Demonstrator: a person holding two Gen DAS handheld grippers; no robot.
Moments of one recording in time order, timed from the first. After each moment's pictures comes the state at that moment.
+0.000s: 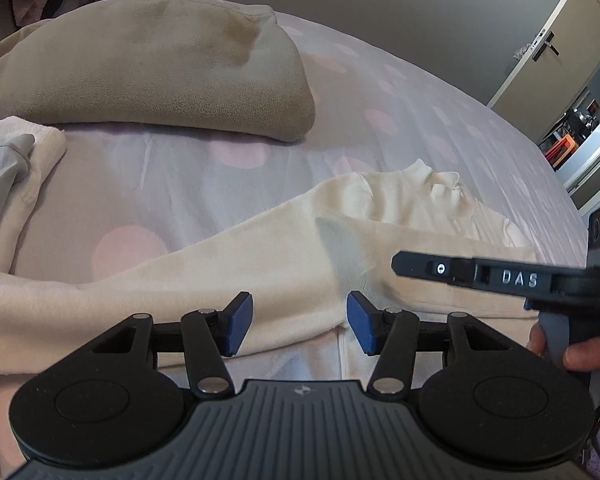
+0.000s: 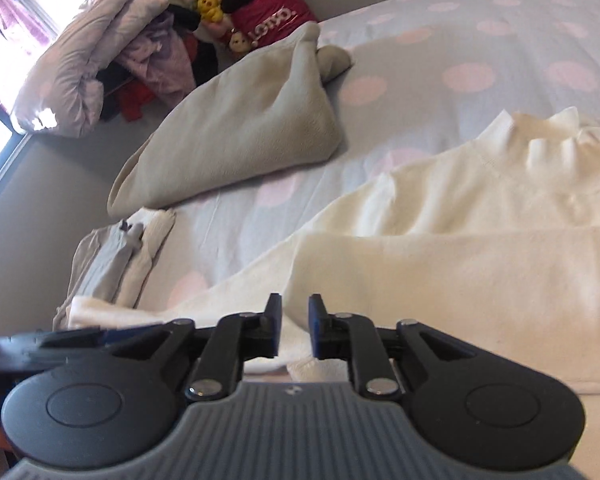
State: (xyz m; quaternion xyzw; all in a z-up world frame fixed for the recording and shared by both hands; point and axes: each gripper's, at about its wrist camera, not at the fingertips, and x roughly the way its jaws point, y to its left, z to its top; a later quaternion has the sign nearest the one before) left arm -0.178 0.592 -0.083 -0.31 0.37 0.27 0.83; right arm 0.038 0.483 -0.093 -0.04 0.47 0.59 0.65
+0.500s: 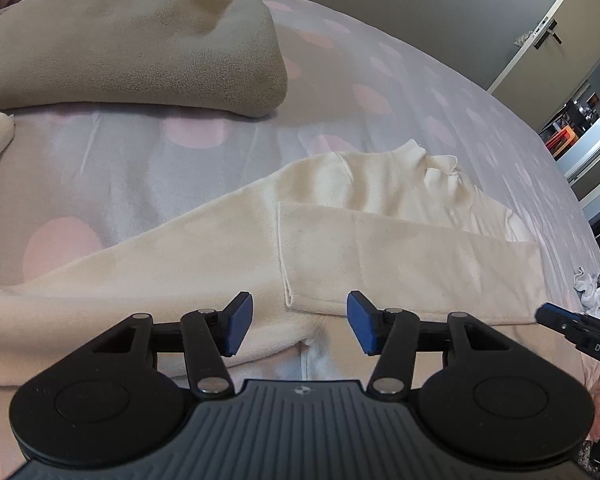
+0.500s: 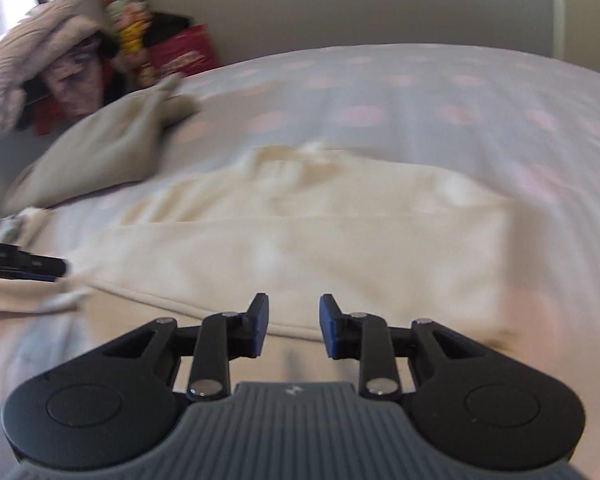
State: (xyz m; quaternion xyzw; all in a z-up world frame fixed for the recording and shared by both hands) left arm -0.125 0.583 -0.114 -0.32 0.39 0.25 0.83; right arm 0.132 0.292 -0.094 -0.10 0.38 0.47 0.79
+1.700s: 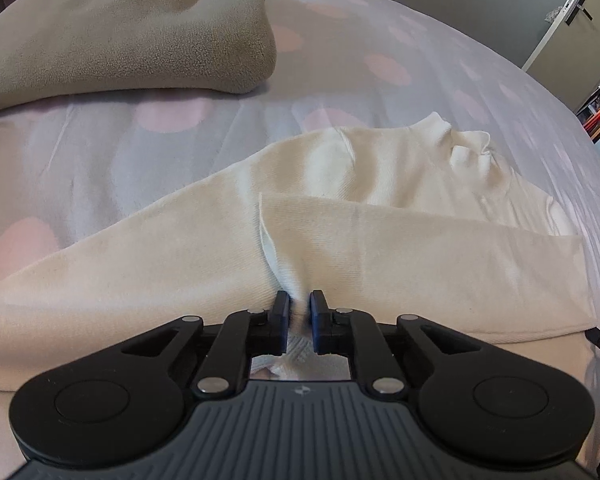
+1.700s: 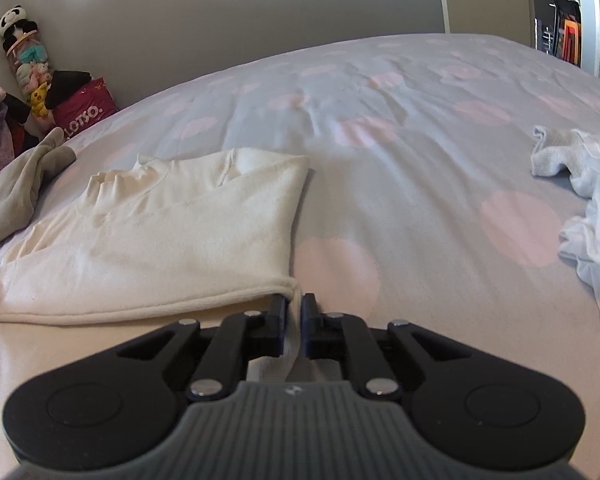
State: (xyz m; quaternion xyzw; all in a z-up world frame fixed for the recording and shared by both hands) left arm -0.077 0.570 -0.133 -0.29 0.44 0.30 0.80; right arm 0.201 0.204 -0.152 -0.03 0.38 0.37 0.85
